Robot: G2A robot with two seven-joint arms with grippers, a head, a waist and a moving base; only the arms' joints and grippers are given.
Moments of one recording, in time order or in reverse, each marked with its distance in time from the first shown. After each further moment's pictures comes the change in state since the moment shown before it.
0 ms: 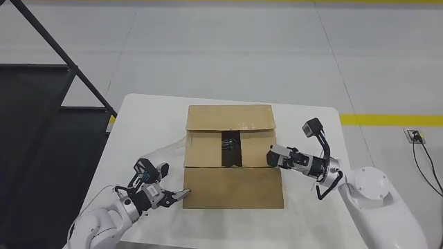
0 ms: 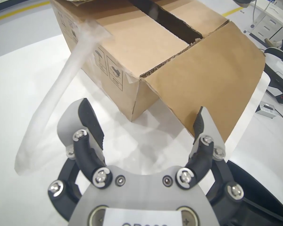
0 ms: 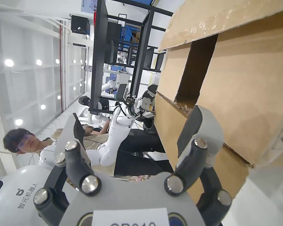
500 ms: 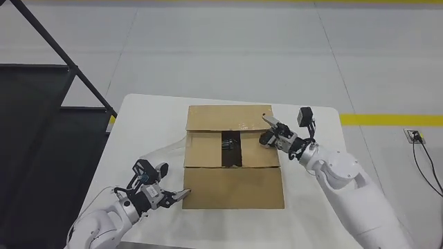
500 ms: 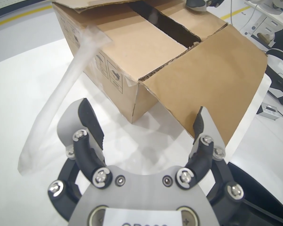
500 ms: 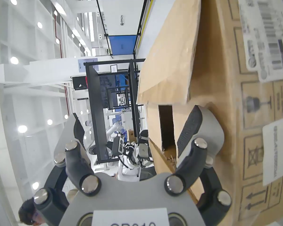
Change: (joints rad) left arm 0.019 0.008 0.000 -0.021 0.008 0.023 0.030; right arm 0.205 -0.081 -0.188 0.221 0.092 0.186 -0.387
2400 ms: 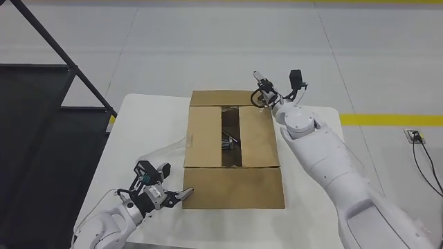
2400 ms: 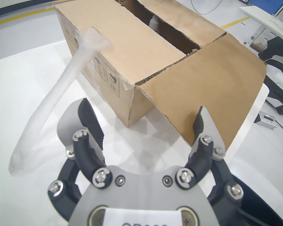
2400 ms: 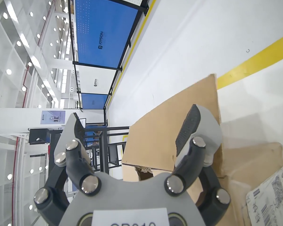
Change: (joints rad) left arm 0.006 0.015 0.049 -0.004 -0.022 0.067 0.050; right arm 0.597 -0.350 -0.346 0.884 -0.091 -0.087 -0.400
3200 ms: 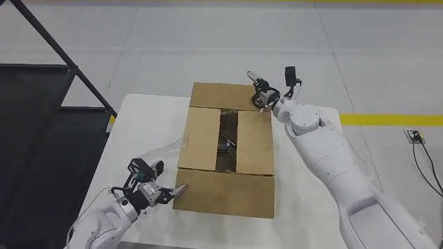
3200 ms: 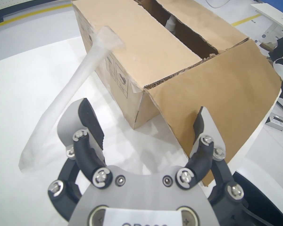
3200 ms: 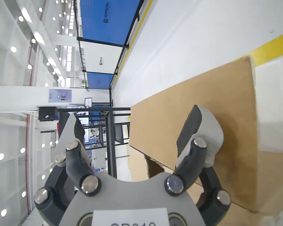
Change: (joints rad) left arm -0.006 0.010 -0.031 0.023 0.007 0.016 0.019; right arm 0.003 0.004 0.083 -0.006 -0.006 -0.108 0.212
